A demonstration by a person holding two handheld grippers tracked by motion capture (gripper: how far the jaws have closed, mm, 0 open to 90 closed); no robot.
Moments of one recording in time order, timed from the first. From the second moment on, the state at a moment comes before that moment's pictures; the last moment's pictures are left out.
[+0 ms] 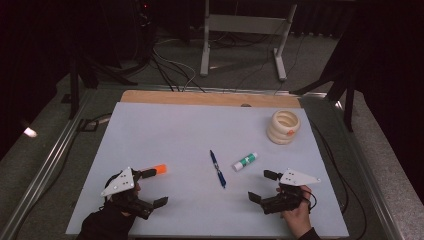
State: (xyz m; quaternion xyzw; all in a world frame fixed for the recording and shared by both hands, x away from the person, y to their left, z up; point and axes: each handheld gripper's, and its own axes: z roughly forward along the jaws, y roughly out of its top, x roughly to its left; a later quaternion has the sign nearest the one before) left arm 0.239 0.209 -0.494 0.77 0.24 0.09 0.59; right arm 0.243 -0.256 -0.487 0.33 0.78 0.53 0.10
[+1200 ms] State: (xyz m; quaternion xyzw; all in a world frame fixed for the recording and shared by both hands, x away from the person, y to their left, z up) left arm 0.237 0.210 -0.492 0.77 0.24 0.09 0.59; right arm 0.276 -0.266 -0.407 0.33 0.74 0.56 0.16
